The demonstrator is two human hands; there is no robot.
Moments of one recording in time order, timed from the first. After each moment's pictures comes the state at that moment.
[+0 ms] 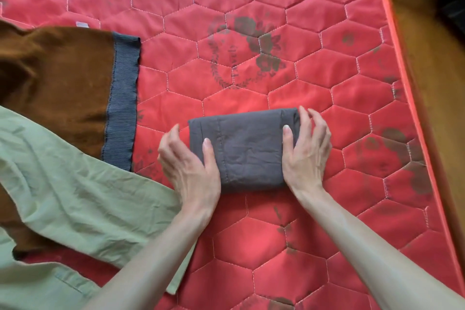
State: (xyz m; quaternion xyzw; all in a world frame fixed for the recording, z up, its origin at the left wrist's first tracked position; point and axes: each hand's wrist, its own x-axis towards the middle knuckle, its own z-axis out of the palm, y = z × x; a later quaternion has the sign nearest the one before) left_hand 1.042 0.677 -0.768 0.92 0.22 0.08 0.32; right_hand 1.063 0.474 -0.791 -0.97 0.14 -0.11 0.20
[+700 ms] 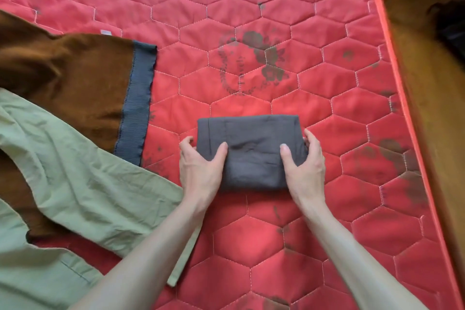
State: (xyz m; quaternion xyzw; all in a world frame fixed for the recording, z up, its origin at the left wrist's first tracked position) left_hand 1.047 0.682 -0.770 0.85 0.31 -0.07 0.43; right_hand 1.038 0.476 -0.772 -0.87 0.23 -0.01 0.44
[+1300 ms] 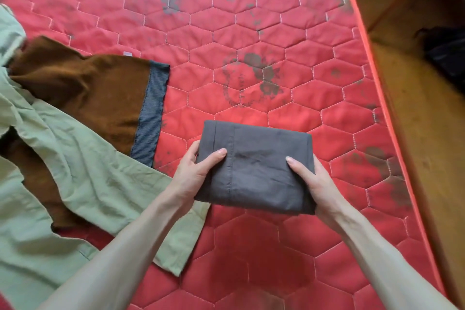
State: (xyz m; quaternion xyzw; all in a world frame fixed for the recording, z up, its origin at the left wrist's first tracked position) left_hand 1.030 0.708 -0.691 0.63 0.24 -0.21 0.71; right_hand 1.015 0.446 -0.698 -0.65 0.22 0.20 0.69
